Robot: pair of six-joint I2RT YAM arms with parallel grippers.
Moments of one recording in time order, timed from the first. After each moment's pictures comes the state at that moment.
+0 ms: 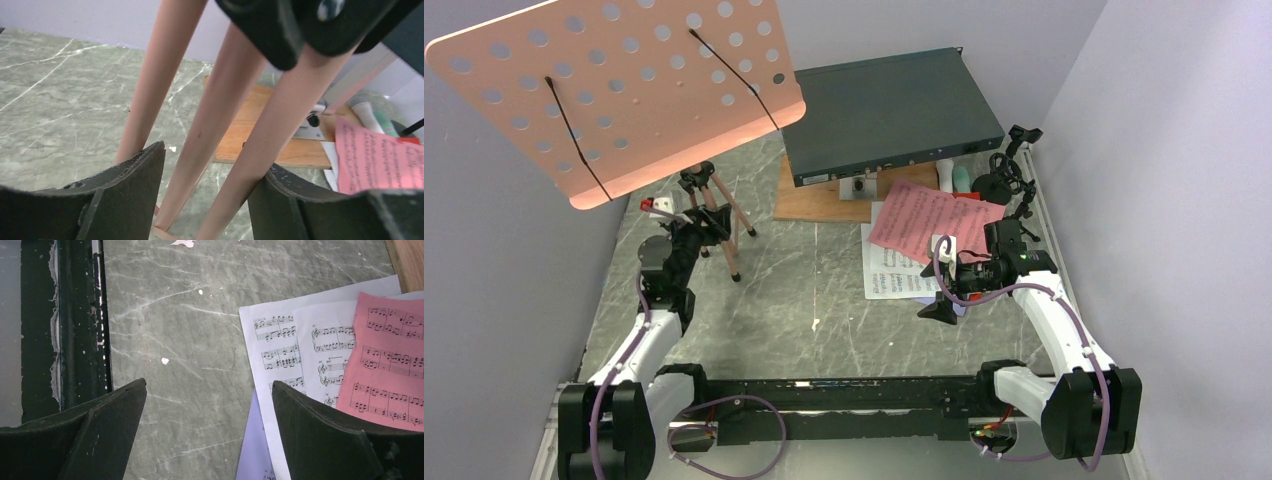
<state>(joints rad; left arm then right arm) 0.03 0.99 0.37 0.68 0.17 -0.32 0.07 1.07 0.76 -0.89 -1.03 -1.10</state>
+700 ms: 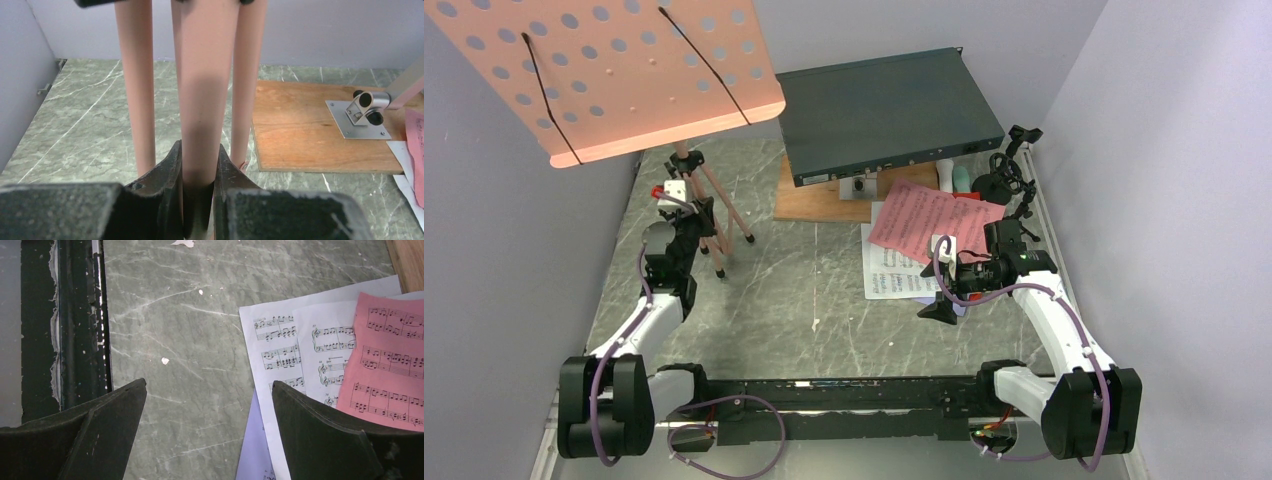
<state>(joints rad) 0.02 1.10 0.44 0.68 0.09 -0.10 0.07 1.07 0.76 -0.89 -1.03 -1.10</state>
